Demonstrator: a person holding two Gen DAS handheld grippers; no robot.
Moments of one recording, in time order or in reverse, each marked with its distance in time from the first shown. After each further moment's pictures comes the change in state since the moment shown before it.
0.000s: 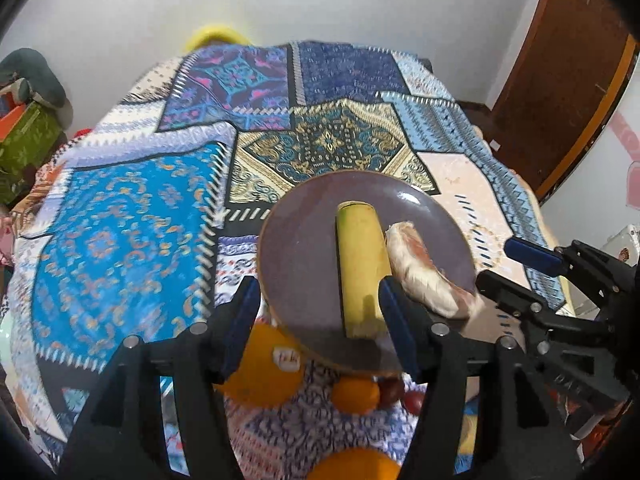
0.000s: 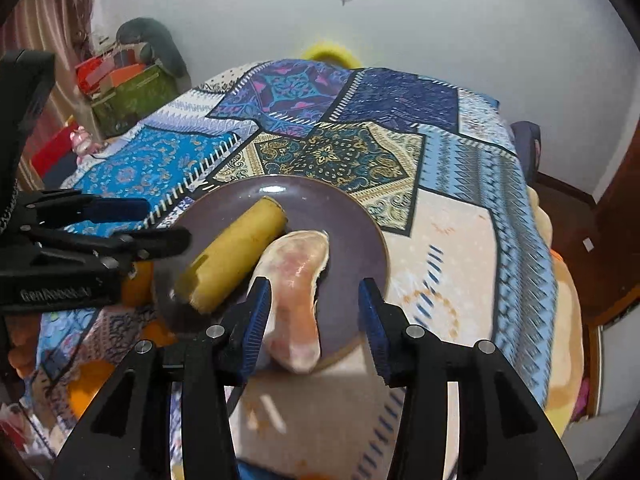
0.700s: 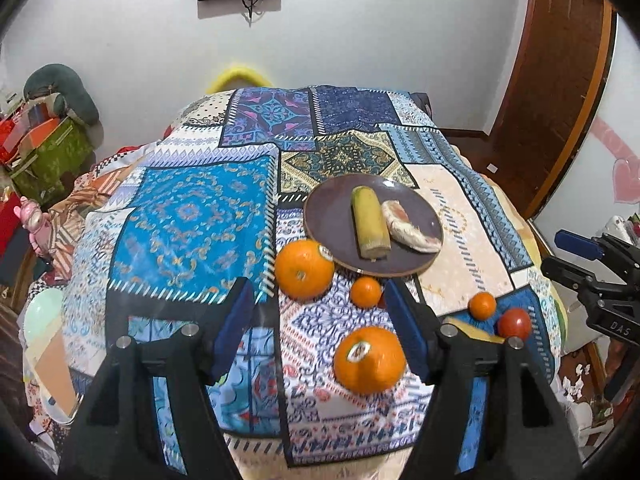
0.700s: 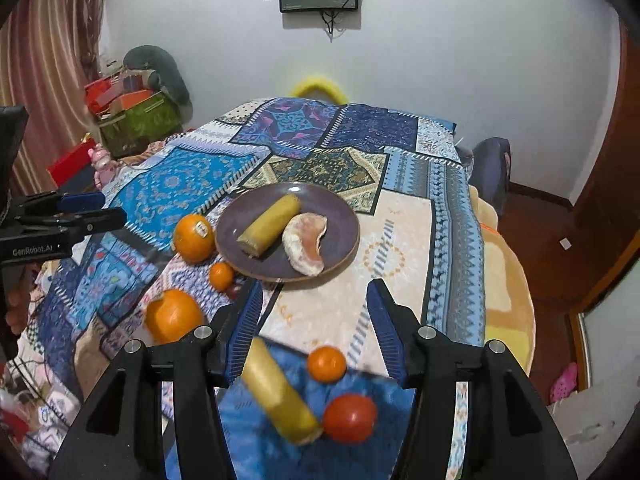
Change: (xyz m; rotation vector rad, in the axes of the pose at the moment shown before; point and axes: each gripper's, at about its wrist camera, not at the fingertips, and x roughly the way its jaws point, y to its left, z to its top) left arm -0.128 0.012 -0.082 0.013 -0.134 0.046; right arm -0.121 0.019 -0.054 0.013 -0.099 -0.038
